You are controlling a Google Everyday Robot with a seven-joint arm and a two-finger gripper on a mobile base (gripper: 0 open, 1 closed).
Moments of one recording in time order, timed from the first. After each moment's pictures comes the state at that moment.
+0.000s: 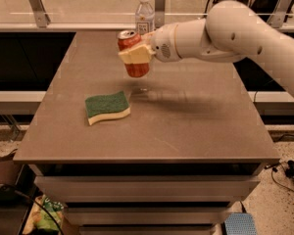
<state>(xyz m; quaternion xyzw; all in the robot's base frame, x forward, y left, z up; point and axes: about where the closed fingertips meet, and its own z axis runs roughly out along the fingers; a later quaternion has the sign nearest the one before) 0.660 0.026 0.919 -0.43 0.70 0.29 0.49</state>
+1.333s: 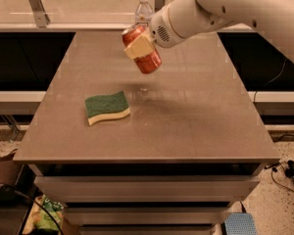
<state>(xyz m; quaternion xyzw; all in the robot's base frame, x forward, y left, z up) 0.650 0.004 0.938 -0.44 0.79 0.17 0.40</state>
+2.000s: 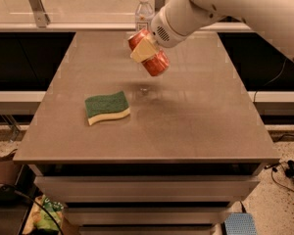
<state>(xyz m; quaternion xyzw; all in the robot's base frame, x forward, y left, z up) 0.651 -0.015 0.928 -0.43 0.82 0.10 0.36</state>
